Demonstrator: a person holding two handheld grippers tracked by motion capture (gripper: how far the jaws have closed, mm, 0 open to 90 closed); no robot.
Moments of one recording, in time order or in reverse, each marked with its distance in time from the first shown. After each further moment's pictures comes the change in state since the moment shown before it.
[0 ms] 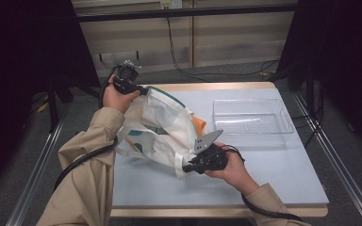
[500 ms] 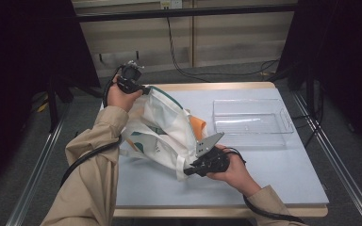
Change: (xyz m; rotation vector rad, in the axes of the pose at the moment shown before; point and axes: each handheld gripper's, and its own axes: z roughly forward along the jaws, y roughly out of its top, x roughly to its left) left arm 0.004 0.003 0.016 0.002 0.014 0.010; right arm 0.000 -0.010 0.002 0.002 0.022 -0.003
